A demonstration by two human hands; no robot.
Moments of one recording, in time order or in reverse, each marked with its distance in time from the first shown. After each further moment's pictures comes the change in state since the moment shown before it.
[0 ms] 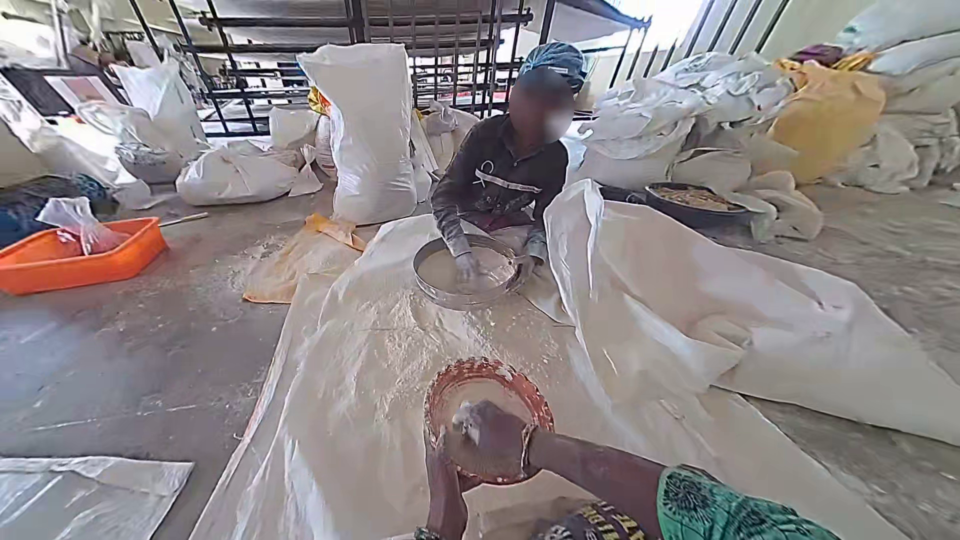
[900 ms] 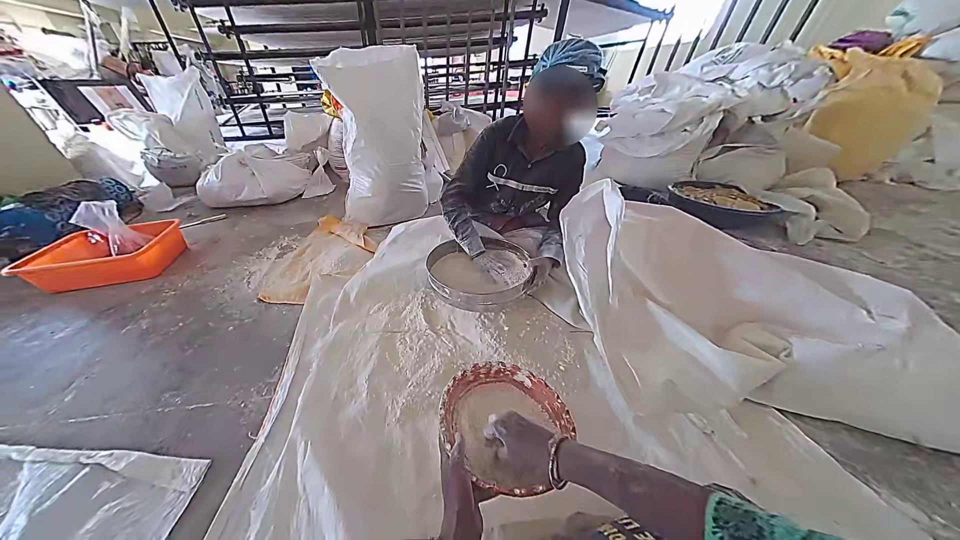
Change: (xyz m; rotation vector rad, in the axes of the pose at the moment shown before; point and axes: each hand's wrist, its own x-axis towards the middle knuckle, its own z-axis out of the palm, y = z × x) left_hand -0.003 0.001 0.004 -0.036 -0.009 -0.030; right_hand -0.009 0.008 -0.007 -0.071 -0.153 0.153
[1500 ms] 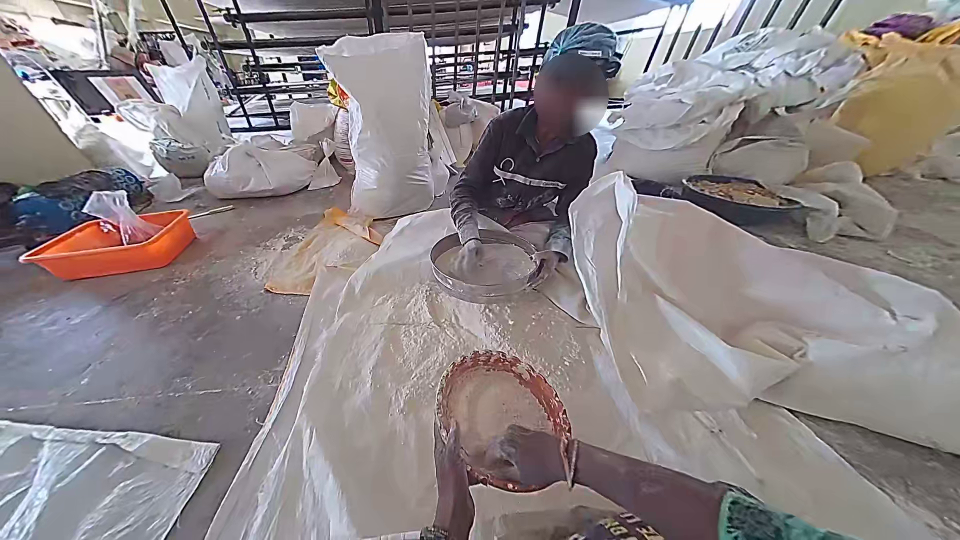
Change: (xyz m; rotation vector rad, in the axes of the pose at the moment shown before) left_hand 0.010 0.005 -0.011 0.087 0.013 0.098; right_hand 0.001 0.008 0.013 -0.037 -0.141 -0.368
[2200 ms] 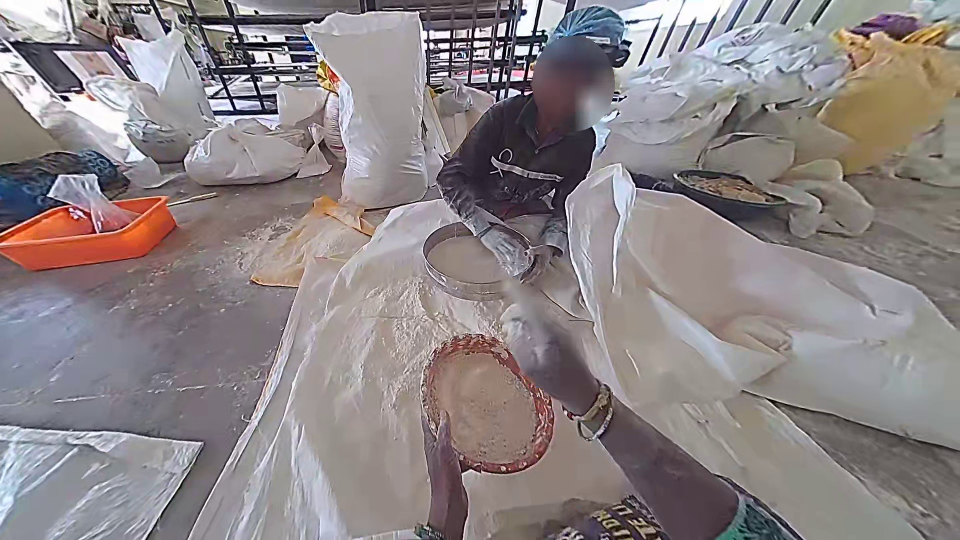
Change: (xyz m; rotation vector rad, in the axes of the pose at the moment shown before) left_hand 0.000 0.011 0.006 -0.061 0.062 0.018; right_hand -0.042 -0.052 -0.091 -0.140 1.368 0.025
